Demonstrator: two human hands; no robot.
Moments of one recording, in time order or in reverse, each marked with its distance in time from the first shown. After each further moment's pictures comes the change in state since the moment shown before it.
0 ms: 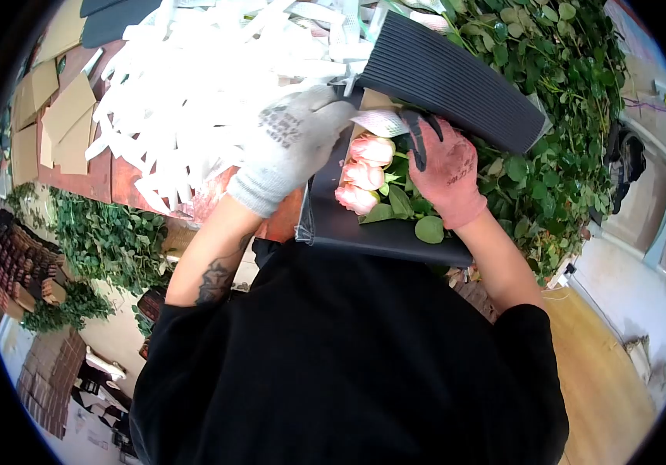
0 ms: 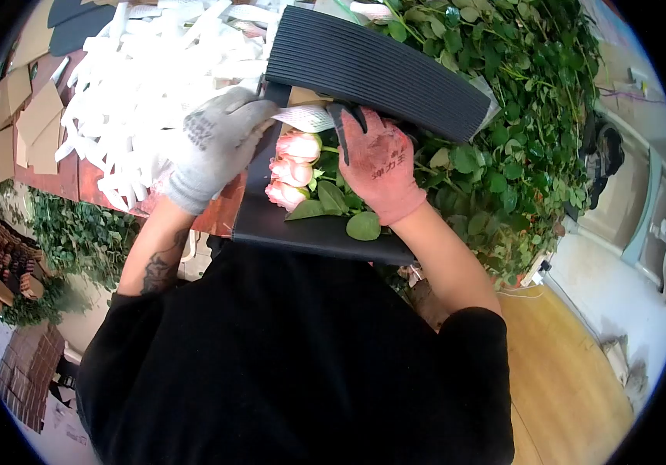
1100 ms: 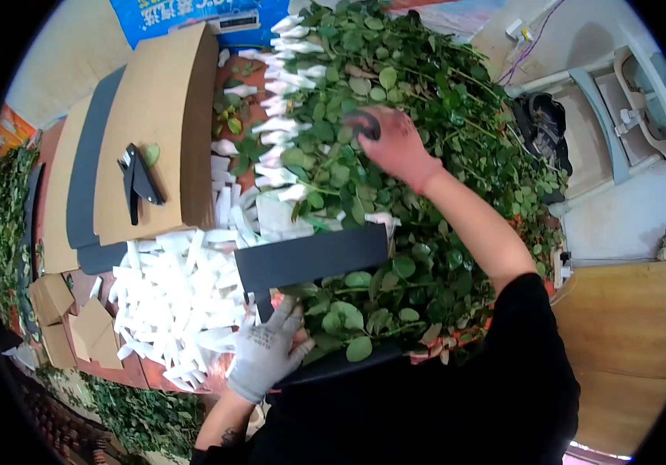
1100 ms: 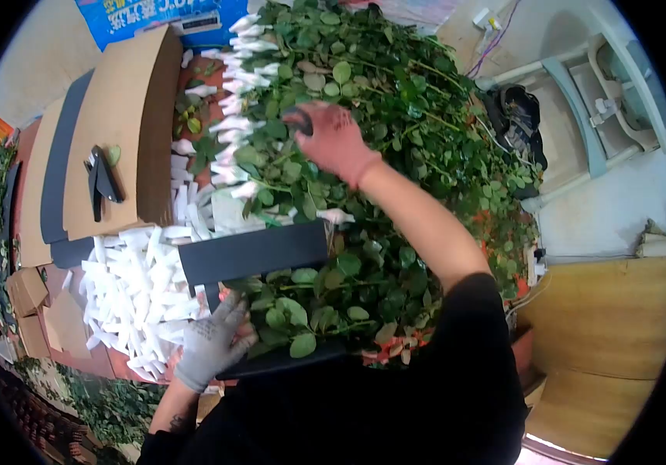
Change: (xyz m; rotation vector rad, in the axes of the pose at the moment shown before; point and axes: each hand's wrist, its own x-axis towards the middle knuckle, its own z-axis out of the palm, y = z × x) left_hand 0.011 0.056 -0.023 -0.018 -0.462 0.047; right_hand 0.118 0.164 -0.116 0.137 0.353 0.144
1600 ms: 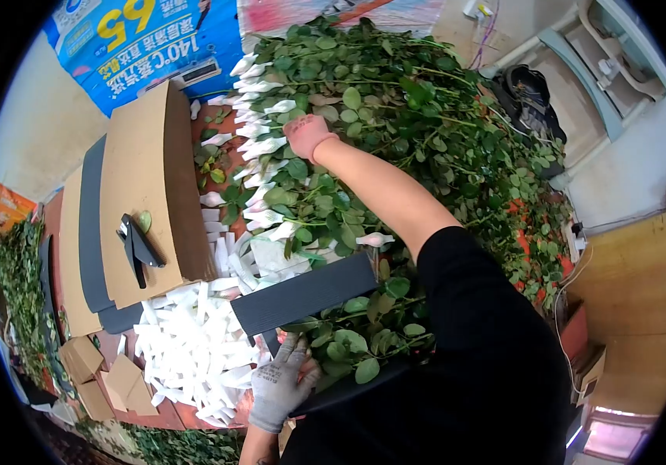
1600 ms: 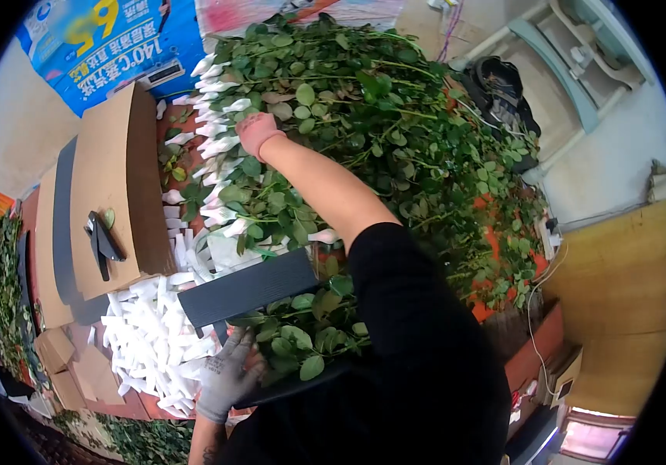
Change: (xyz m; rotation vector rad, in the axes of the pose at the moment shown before) left_hand 0.000 0.006 0.000 0.002 -0.065 -0.051; right_hand 0.107 0.056 0.101 -0.539 -0.449 0.125
